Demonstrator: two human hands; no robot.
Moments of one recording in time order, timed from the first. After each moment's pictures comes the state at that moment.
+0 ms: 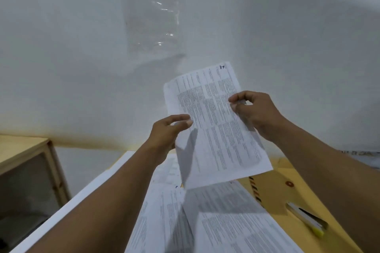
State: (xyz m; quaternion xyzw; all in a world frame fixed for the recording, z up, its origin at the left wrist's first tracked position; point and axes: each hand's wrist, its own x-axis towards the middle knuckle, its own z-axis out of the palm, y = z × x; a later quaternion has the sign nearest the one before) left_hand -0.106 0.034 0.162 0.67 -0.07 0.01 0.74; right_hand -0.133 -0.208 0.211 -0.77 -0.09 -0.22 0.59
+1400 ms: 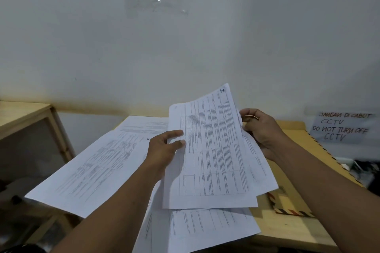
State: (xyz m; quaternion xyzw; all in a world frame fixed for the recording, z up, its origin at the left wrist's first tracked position) left_hand -0.171 0.051 0.027 0.70 0.01 0.02 0.72; right_hand -0.188 -0.209 0.078 -0.68 0.06 -0.08 0.73
